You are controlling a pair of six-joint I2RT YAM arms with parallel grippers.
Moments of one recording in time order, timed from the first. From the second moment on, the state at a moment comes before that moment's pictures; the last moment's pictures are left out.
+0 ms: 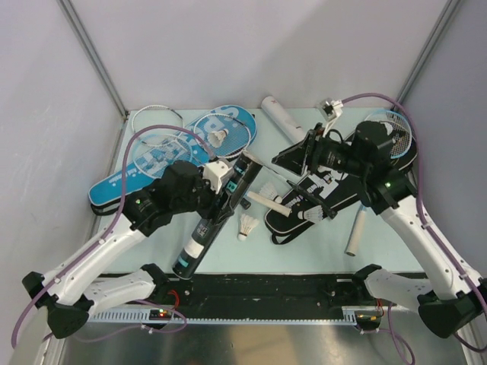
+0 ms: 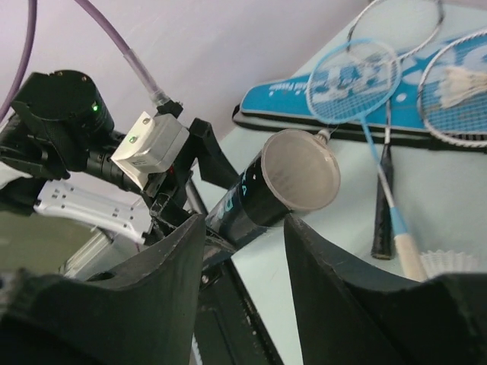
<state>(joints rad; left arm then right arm) -0.73 0.97 1.06 -0.72 0.17 -0.03 0.49 1.06 1.24 -0.23 -0.60 0.49</state>
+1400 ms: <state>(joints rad) -0.76 0.91 1.00 -0.73 0.16 0.22 0.35 1.21 1.24 -0.10 -1.04 0.68</state>
